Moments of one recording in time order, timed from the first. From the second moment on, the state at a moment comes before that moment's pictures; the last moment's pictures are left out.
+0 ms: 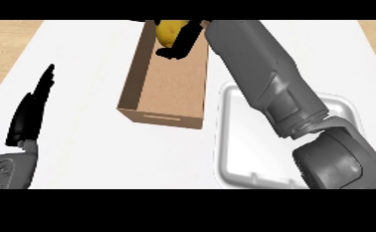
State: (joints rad) left arm -0.18 0.35 0.13 -1.31 -0.25 0.09 0.06; right arm -1.50 -0.02 -0.17 -0.19 0.73 0.16 -0.60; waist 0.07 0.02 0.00
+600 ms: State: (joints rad) left arm -0.25 0.33 0.10 -1.28 -0.26 0.07 0.05; right arm -1.53 0.00 -0.13 -0.05 0.69 0.06 -0.47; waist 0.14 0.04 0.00
